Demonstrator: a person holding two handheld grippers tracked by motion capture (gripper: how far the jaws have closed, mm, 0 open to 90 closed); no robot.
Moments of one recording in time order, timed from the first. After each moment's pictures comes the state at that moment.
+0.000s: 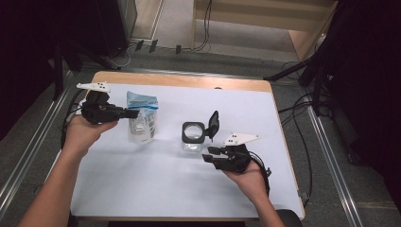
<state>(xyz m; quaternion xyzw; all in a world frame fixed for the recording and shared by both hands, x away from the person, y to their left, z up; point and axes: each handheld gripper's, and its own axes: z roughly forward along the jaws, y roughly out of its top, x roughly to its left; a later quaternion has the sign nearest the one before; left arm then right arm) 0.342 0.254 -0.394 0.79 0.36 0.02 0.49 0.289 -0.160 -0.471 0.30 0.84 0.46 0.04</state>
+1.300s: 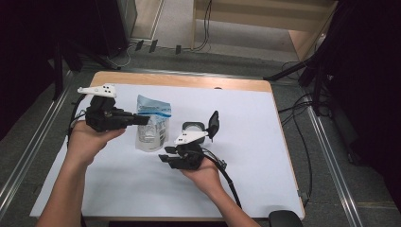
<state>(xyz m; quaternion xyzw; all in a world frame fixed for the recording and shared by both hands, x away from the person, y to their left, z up) 0.304 0.222 -0.360 0.80 0.32 0.01 0.51 0.294 -0.036 -0.487 0.24 0.85 0.47 0.02</state>
